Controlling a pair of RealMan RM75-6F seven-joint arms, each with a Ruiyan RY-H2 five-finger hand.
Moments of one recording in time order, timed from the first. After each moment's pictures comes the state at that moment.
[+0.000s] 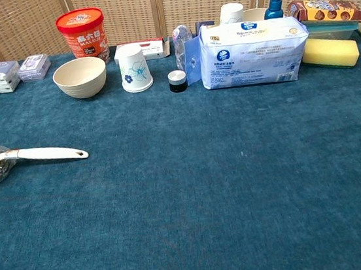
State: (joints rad) left arm -0.13 -1.03 0.02 -1.58 1.66 1.51 -0.05; right arm 0.02 -1.17 0.09 -1.66 -1.52 1.60 -0.17
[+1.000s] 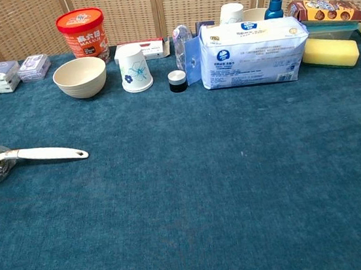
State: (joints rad) left arm -0.26 -1.09 -0.01 -1.68 1.39 1.15 0.26; right arm 0.01 -1.15 0.11 -1.67 -1.47 1.59 -0.12
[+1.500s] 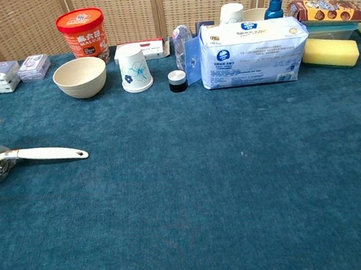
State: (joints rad) left arm -0.41 -1.24 -0.06 -1.61 1.17 0.97 0.48; right arm 0.02 -1.15 0.12 -1.66 -1.45 1.58 -0.12
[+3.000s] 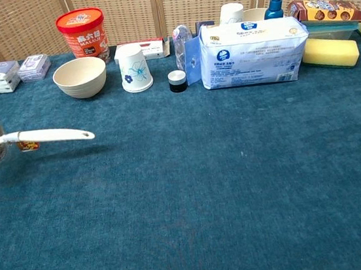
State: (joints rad) left arm -0.52 -1.26 -0.05 -1.64 1.03 1.00 0.54; right arm 0.02 -1.15 0.10 -1.68 -1.47 1.56 -0.12
